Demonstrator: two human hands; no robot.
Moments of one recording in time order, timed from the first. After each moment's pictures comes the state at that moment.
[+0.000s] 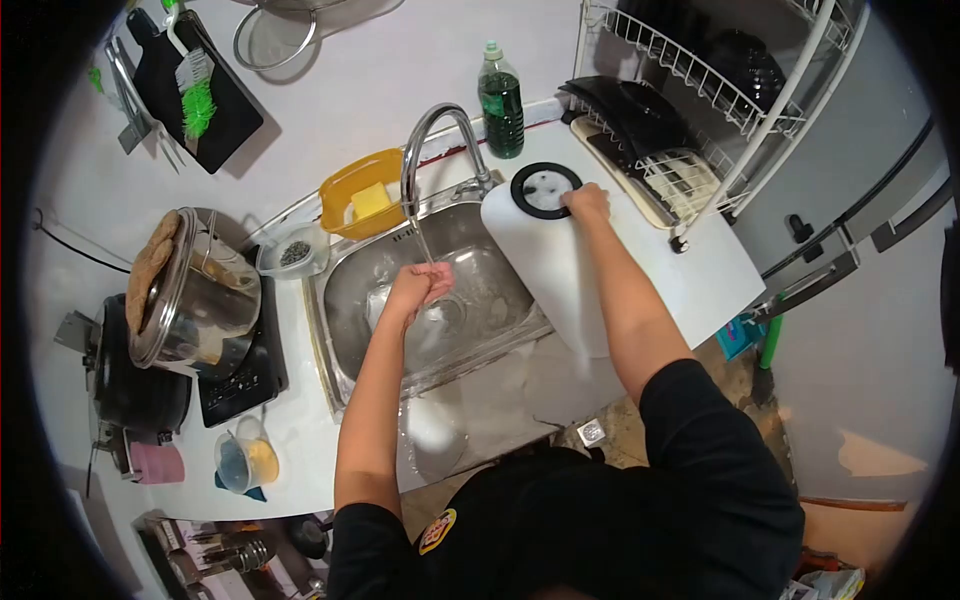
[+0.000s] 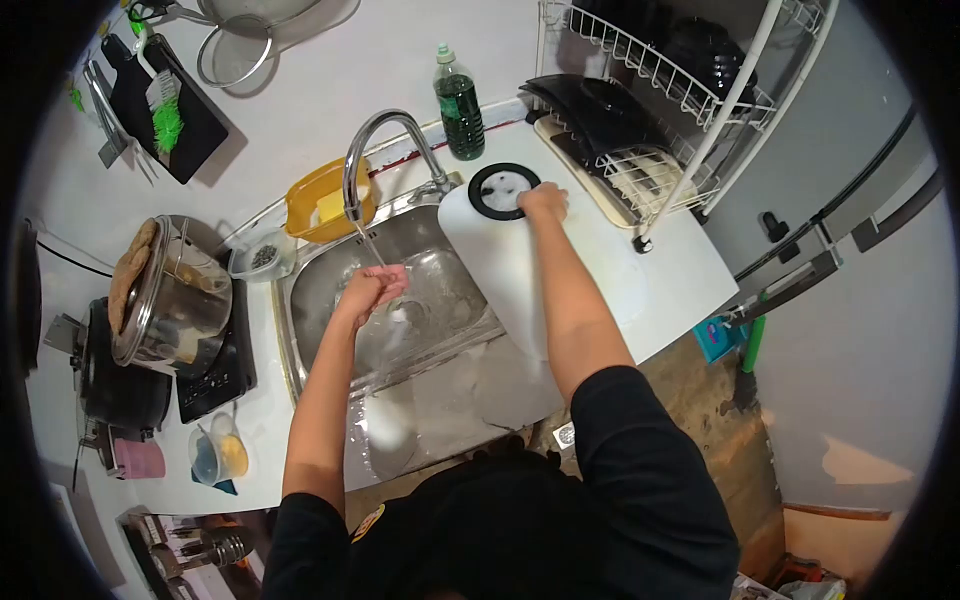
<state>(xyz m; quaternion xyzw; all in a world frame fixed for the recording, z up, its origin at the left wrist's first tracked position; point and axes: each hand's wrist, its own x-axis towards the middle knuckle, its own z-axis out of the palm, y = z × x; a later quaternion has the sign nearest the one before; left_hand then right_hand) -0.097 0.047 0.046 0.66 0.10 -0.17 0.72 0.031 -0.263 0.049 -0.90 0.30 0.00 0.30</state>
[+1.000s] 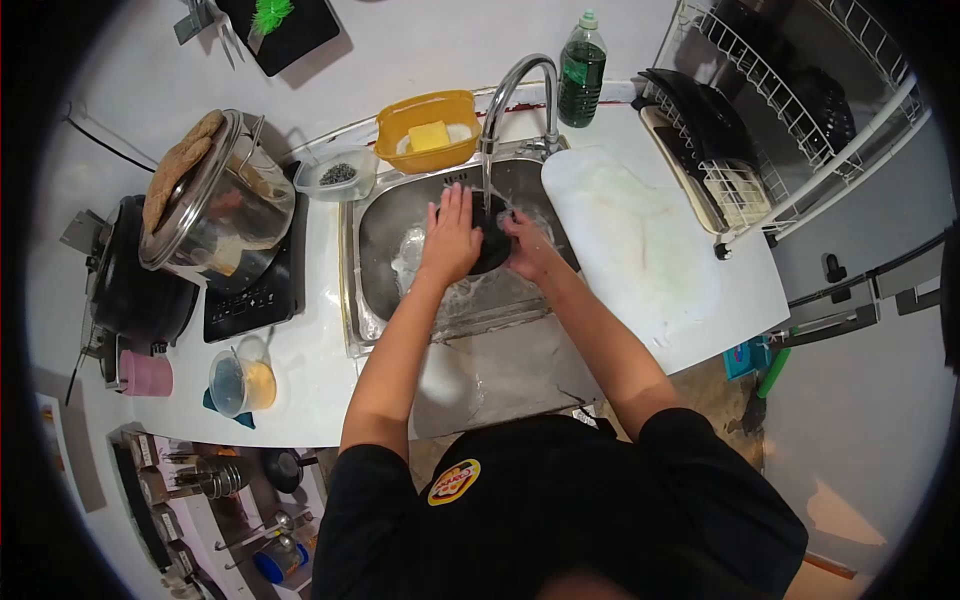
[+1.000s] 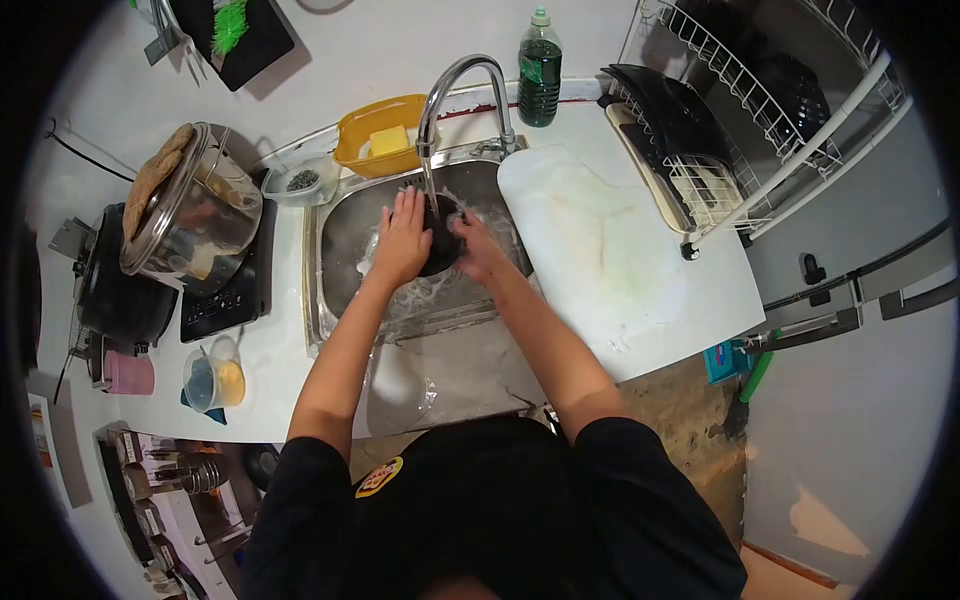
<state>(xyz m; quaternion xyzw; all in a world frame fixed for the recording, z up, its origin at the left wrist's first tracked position) -0.126 0.055 0.034 0.98 -0.09 0.18 0.09 -0.093 -0.094 0.007 -0.39 0.06 0.29 0.87</state>
